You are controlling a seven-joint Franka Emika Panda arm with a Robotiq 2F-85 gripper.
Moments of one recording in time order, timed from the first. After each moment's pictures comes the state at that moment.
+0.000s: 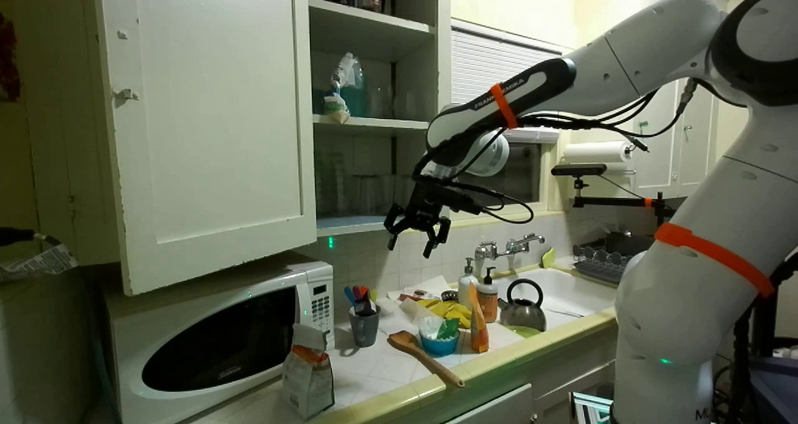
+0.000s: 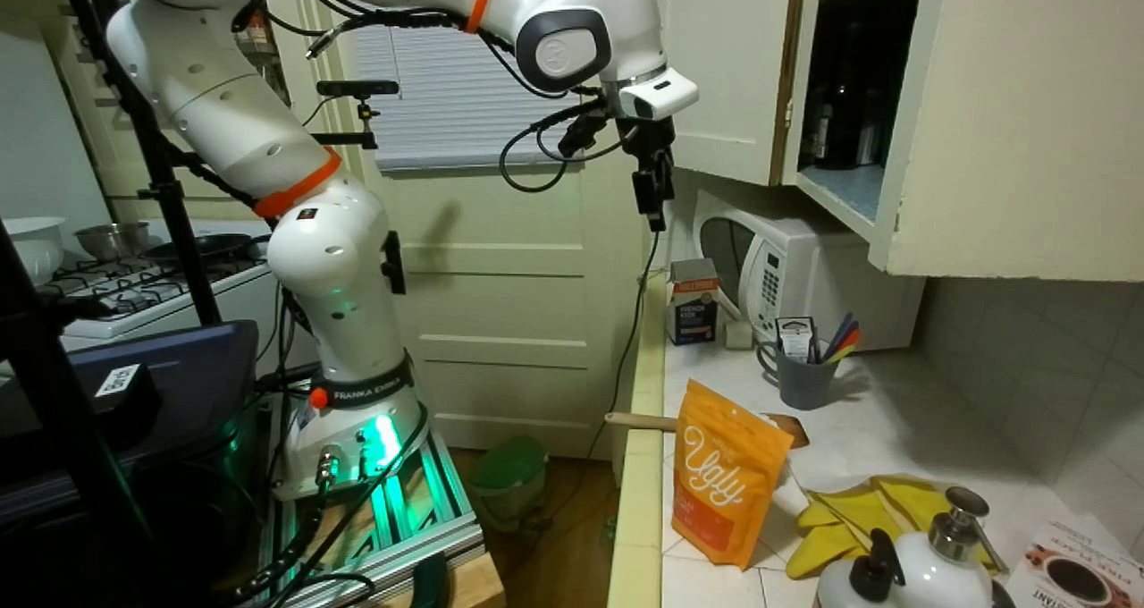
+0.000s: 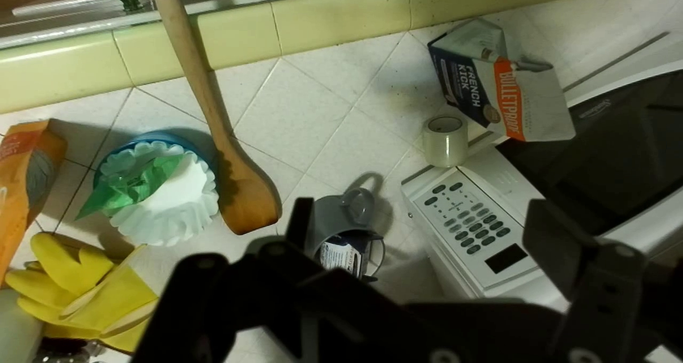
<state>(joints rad) -0.28 -0.53 -0.08 -2.54 0.19 2.32 0.36</state>
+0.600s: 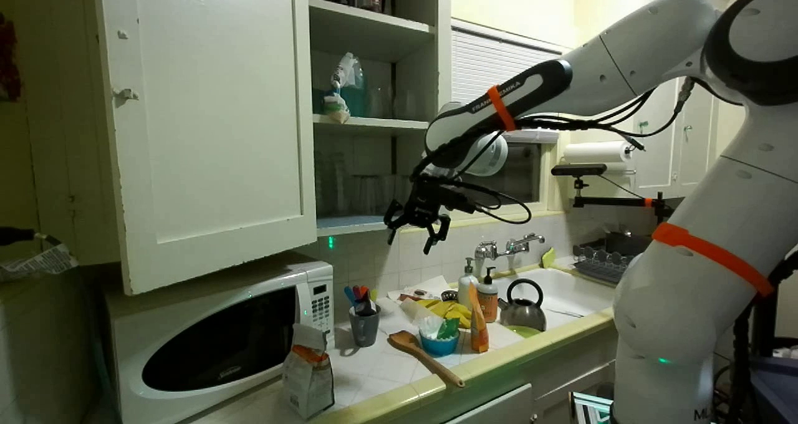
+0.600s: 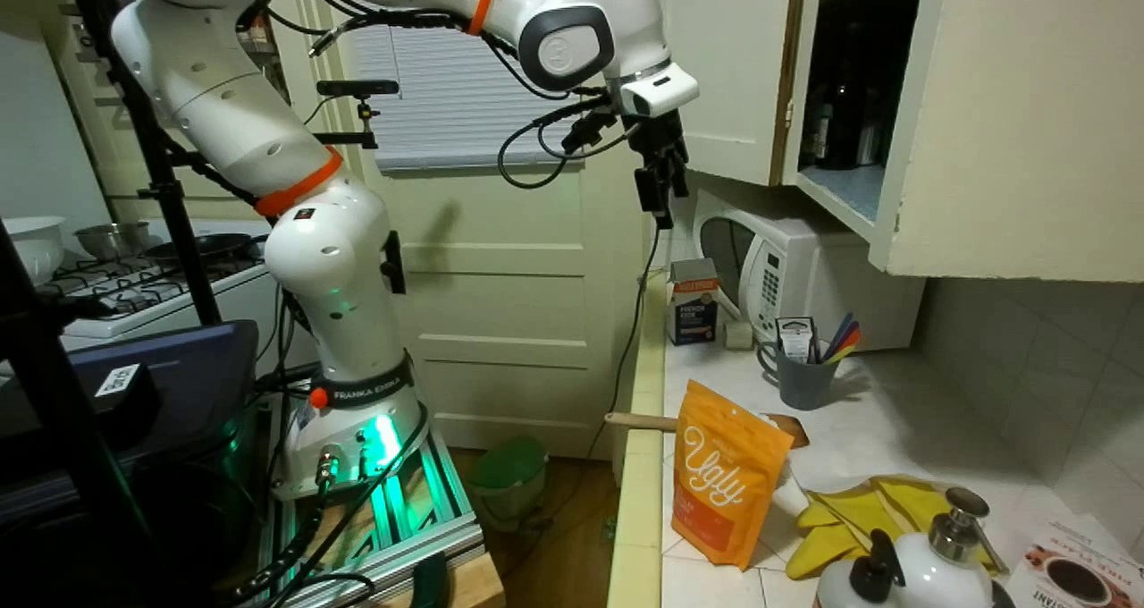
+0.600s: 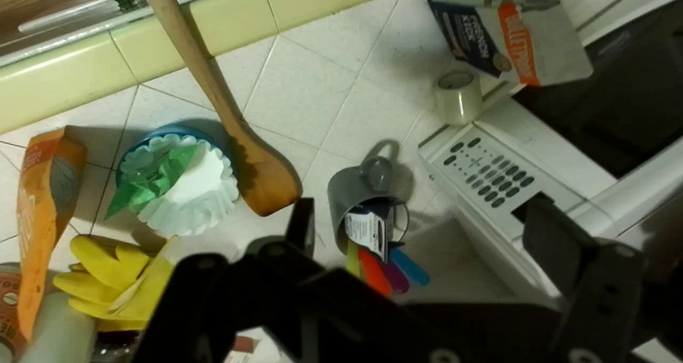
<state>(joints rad) -0.31 -0.51 -0.06 -2.53 0.16 2.37 0.51</state>
